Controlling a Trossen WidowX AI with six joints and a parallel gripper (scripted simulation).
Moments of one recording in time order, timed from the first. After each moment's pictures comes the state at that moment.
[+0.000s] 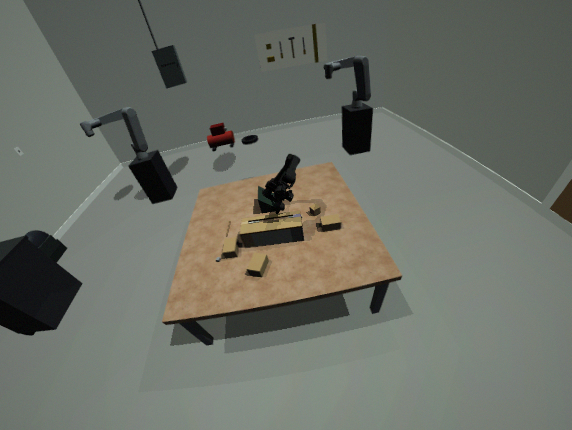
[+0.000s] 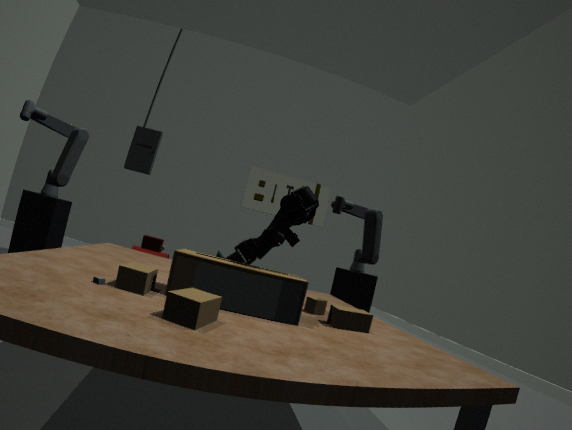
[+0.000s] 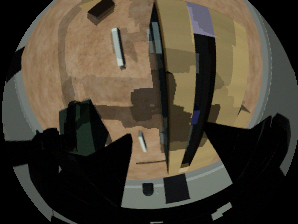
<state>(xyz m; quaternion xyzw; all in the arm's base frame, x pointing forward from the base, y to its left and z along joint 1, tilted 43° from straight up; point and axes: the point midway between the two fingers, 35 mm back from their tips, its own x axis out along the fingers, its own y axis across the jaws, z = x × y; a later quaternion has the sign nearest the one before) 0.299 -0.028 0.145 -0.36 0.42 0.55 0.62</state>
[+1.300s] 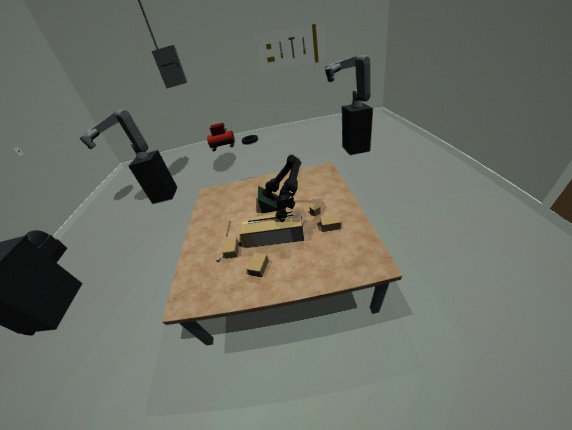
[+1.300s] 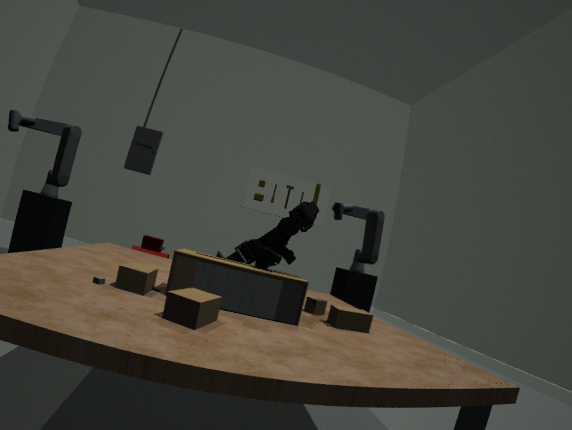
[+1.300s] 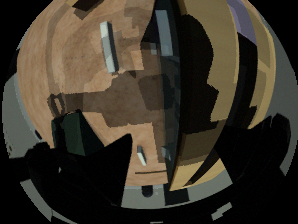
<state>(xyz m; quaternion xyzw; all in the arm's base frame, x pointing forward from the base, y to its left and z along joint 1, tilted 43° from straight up) 0.305 0.013 0.103 -0.36 0.42 0.55 0.62</state>
